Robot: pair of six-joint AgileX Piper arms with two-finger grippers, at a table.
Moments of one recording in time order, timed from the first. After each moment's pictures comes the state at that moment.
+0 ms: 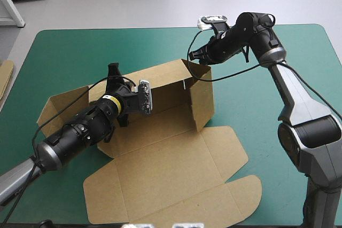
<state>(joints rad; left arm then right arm) -0.66 1.31 -0.98 0.79 0.50 0.40 0.31 2.02 -2.13 0.37 1.24 -0.10</state>
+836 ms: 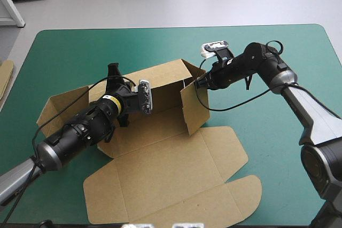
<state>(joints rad) -0.66 1.31 -0.98 0.79 0.50 0.39 0.31 1.78 -1.56 0.53 0.93 -0.41</state>
